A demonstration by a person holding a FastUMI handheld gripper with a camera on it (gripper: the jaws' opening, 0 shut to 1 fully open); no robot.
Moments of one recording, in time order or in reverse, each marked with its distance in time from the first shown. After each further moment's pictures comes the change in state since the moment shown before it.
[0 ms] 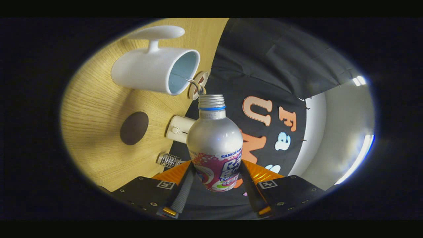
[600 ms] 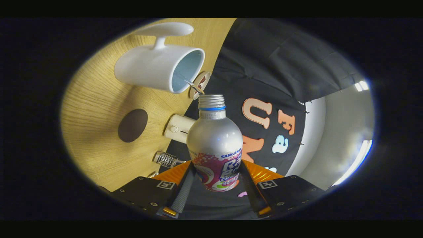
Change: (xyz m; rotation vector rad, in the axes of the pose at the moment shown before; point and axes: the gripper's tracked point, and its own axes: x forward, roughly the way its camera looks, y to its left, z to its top) arm -0.001 -0.006 0.003 -0.049 -0.014 -0.010
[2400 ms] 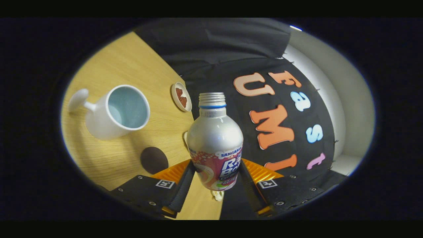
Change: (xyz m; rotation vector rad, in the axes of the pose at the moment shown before) arm 0.008 0.027 -0.021 0.796 0.073 0.221
